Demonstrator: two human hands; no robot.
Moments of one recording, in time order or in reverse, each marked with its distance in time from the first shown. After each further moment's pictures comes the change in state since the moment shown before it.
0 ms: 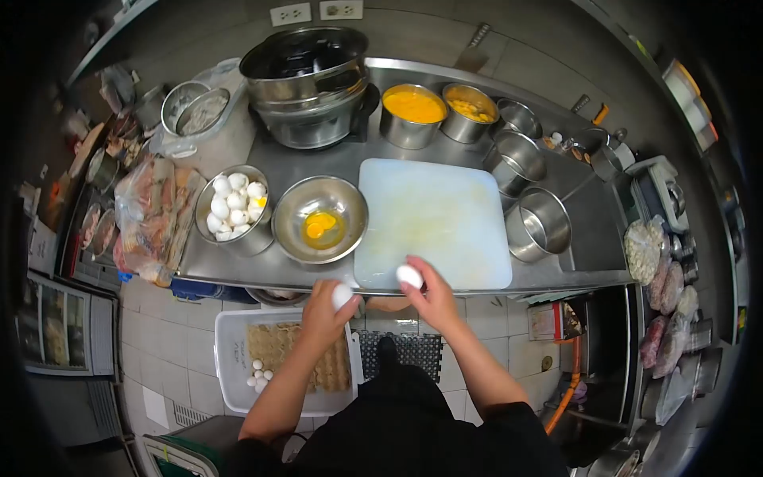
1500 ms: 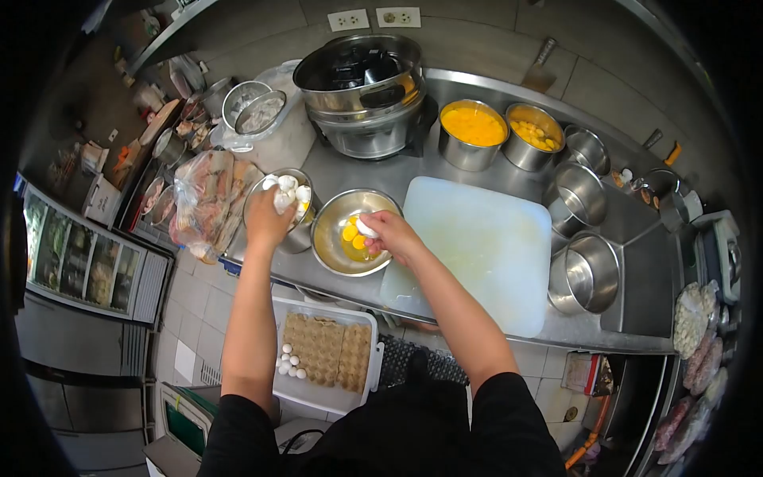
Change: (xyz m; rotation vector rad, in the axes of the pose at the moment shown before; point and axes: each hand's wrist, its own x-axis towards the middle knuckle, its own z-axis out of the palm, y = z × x) left_hand 0.164 -0.027 -0.138 0.757 0.422 -0.200; right_hand 0.204 -0.005 0.075 0.687 -0.469 0.418
